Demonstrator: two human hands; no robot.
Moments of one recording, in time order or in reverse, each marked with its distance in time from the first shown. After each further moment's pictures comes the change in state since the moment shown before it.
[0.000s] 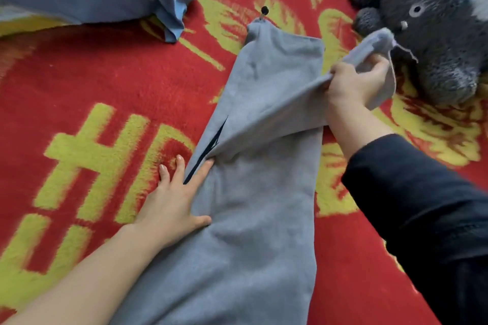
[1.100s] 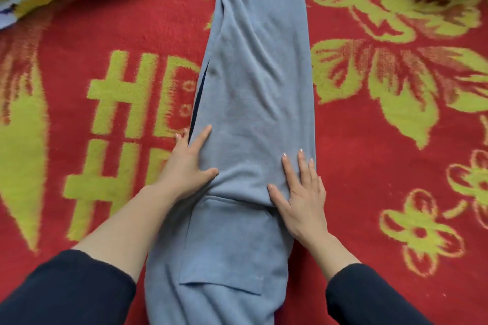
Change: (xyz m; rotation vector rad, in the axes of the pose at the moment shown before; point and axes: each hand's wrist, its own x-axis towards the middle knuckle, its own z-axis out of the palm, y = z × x) left_hand -0.099 -0.025 0.054 -0.246 0.038 0.028; right_hand -0.290 0.179 -0.235 -0.888 -0.725 -0.169
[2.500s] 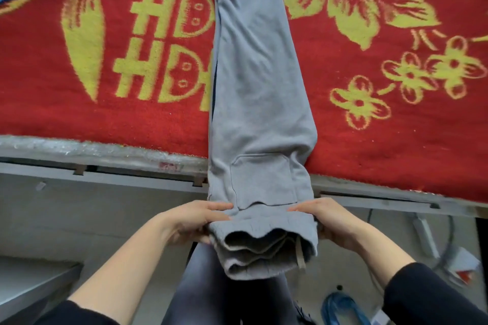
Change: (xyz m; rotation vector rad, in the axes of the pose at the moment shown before) left_hand -0.393 0.024 0.136 -0.827 -0.719 -0.522; right_hand -0.334 0.111 -0.044 0.777 -0.669 0.524
